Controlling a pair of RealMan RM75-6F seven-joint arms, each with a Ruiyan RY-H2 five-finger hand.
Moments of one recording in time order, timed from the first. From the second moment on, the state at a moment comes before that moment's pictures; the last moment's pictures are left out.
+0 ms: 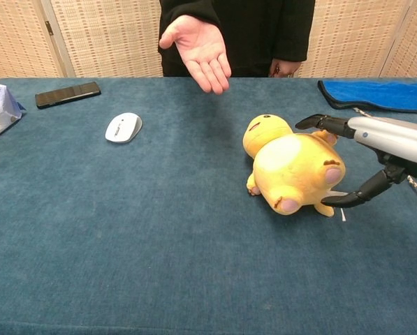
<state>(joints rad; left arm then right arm) -0.03 -1.03 0.05 -1.61 1.69 1.60 -0.04 0.47 -1.44 0.11 -1.56 -1.46 1.01 -0.08</state>
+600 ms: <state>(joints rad) -0.02 -1.02 0.04 -1.60 1.70 1.64 -0.09 0.49 -1.62 0.12 -1.32 -1.54 1.20 0.01</state>
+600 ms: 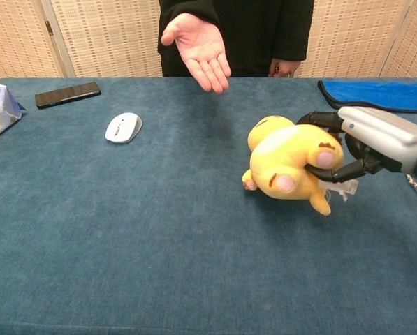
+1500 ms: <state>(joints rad) -0.05 -1.01 0.03 -1.58 1.64 1.54 -0.15 0.72 -1.58 0.45 -1.50 -1.39 1.25 -0.16</state>
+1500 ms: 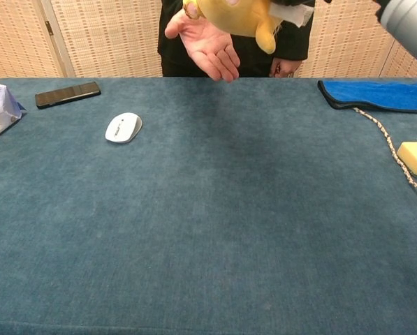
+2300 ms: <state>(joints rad) -0.06 -1.01 0.04 -1.57 1.66 1.54 -0.16 0.77 -1.41 0.47 -1.70 -1.15 1.10 -0.29</state>
